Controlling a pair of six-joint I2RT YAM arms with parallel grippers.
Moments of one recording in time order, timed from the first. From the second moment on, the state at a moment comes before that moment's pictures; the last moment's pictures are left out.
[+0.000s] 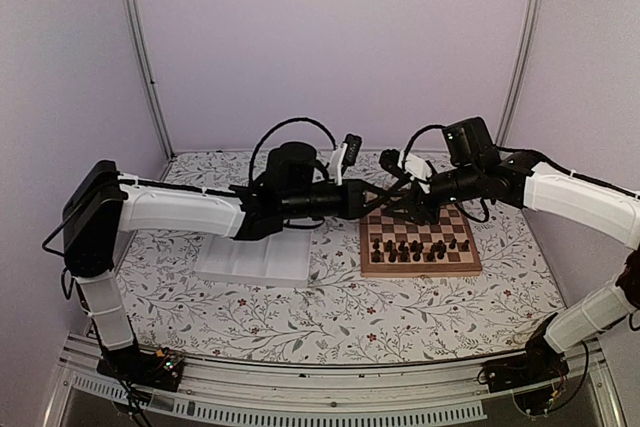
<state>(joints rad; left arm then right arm) -0.95 1.86 1.26 0.43 0.29 -0.62 0.63 1.41 1.12 -0.39 -0.44 -0.54</state>
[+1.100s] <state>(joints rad) -0.90 2.44 2.00 -0.33 0.10 -0.08 0.15 1.38 1.04 -0.41 -0.57 -0.46</state>
